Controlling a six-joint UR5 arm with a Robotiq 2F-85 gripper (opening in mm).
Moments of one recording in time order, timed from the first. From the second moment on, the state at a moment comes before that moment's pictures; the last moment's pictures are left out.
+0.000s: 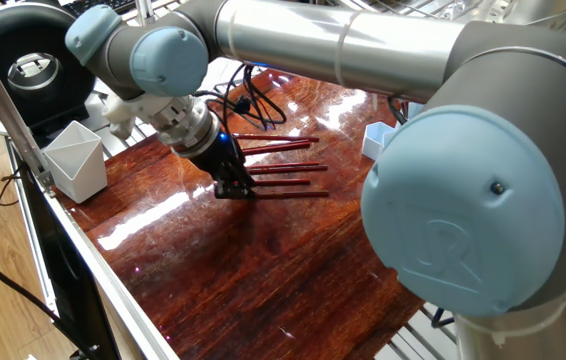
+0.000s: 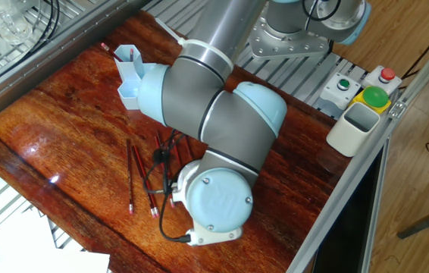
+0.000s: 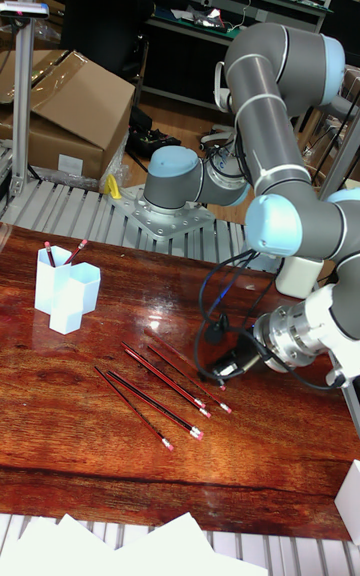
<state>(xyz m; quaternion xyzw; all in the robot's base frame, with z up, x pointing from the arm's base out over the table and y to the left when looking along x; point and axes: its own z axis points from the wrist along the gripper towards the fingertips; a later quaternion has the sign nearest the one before) 0.543 0.111 0.009 0.39 -0.89 0.12 0.22</state>
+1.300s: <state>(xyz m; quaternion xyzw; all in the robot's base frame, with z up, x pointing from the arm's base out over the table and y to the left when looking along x) 0.545 0.104 0.006 0.42 -0.86 0.14 0.24</state>
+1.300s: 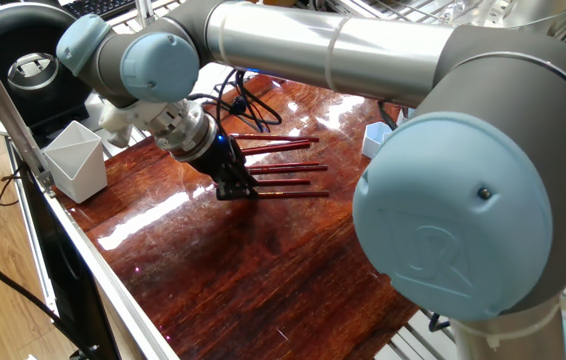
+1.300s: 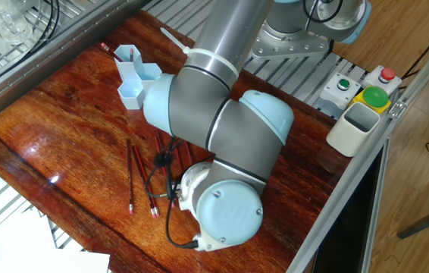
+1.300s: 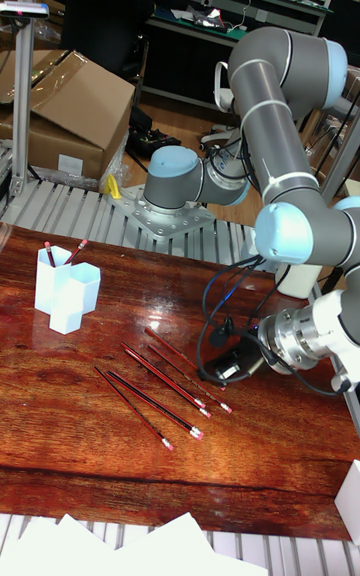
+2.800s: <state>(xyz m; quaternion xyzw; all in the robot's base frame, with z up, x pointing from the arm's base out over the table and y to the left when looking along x) 0.536 0.110 0.013 0.42 -0.86 0.15 0.25</state>
